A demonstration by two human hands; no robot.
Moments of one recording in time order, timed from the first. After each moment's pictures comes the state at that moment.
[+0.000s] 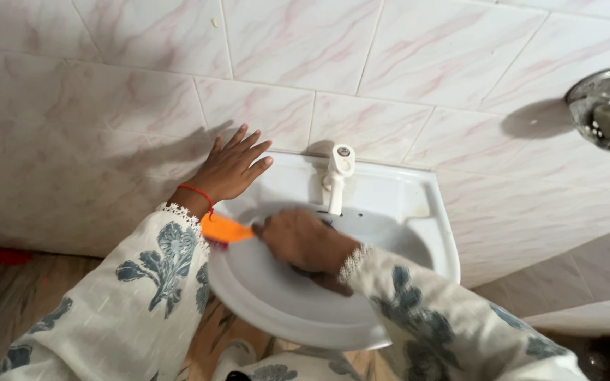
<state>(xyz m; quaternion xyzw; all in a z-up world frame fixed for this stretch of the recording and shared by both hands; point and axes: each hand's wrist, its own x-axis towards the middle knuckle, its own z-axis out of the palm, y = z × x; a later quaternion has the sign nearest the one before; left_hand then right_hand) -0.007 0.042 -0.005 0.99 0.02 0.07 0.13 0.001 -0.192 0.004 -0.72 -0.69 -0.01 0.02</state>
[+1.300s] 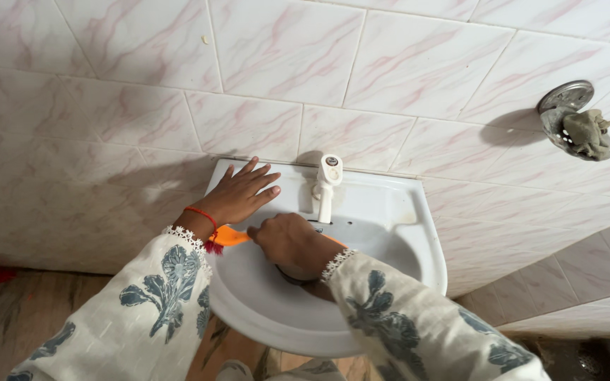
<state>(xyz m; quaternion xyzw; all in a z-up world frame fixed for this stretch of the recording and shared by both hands) -0.011 0.006 -0.010 0.98 0.01 -0.02 0.18 0.000 -0.198 0.012 -0.74 -0.67 0.00 -0.01</state>
